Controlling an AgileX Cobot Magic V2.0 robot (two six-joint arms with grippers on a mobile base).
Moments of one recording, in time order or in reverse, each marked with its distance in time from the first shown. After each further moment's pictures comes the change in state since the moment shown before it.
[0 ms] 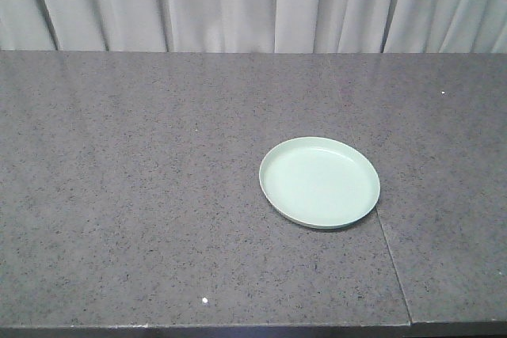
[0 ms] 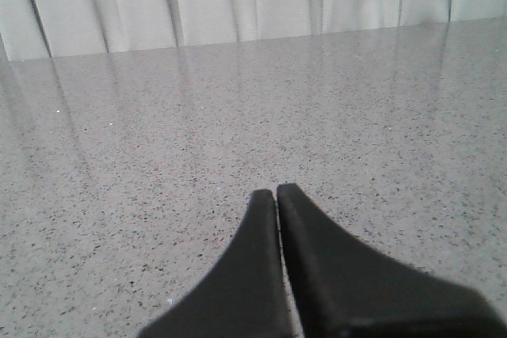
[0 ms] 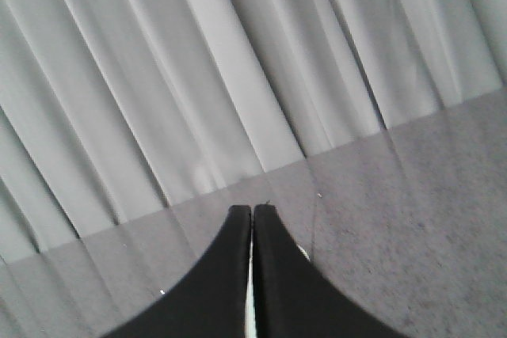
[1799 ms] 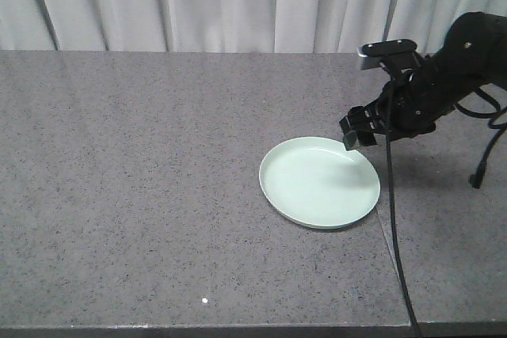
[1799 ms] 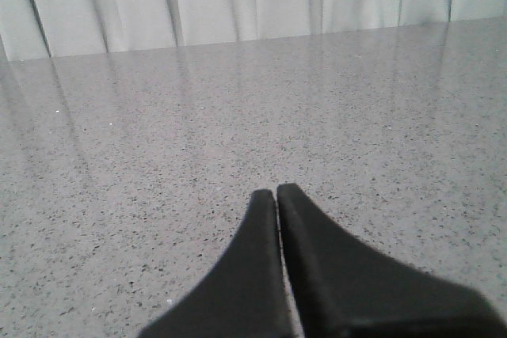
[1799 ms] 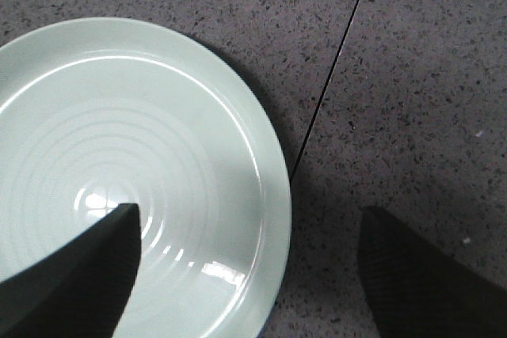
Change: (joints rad) left arm 0.000 0.000 0.000 0.000 0.000 0.000; right arm 0.052 1.850 -1.438 -0.315 0.851 -0.198
